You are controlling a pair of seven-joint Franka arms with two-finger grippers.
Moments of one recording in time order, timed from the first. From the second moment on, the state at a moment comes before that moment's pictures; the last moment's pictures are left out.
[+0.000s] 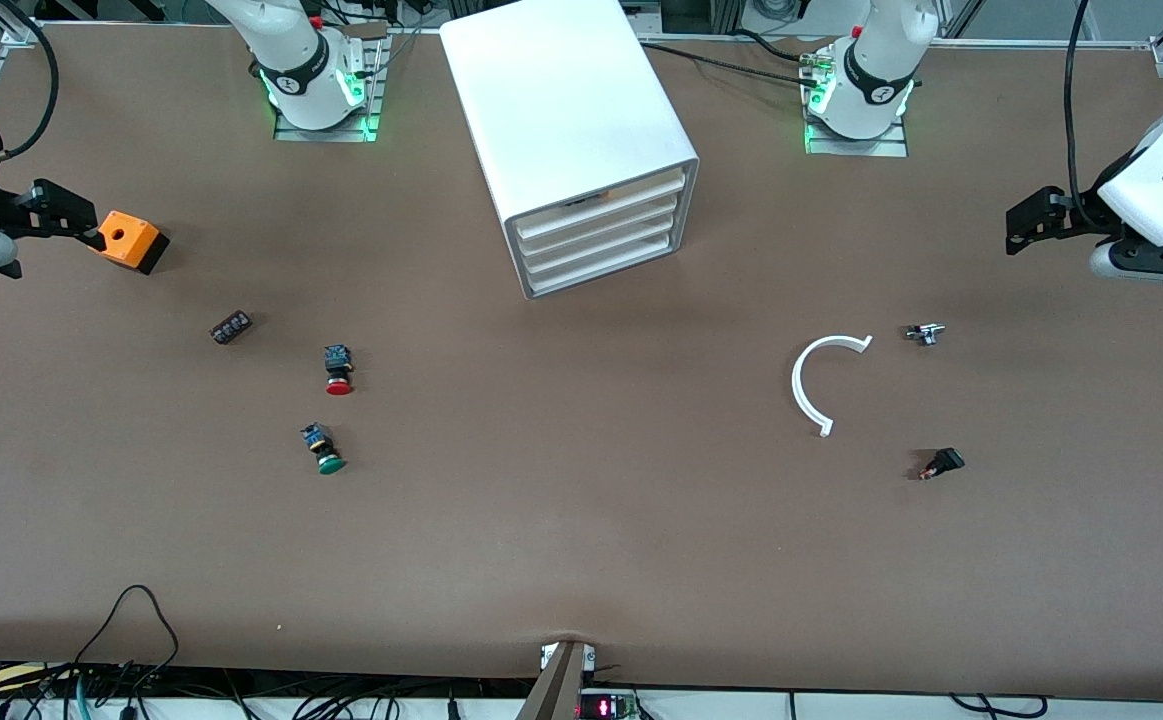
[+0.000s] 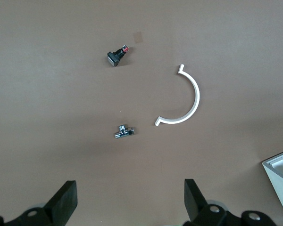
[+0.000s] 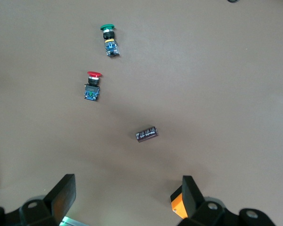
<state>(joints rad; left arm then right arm) -0.05 0.00 0.01 -1.65 0.04 1.56 0.06 -0.05 0.02 -0.03 -1.67 -0.01 1.63 -0.44</state>
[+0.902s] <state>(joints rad) -0.05 0.00 0.01 -1.65 0.04 1.51 0.06 -0.05 0.07 -0.03 -1.67 -0.01 1.67 -0.44</state>
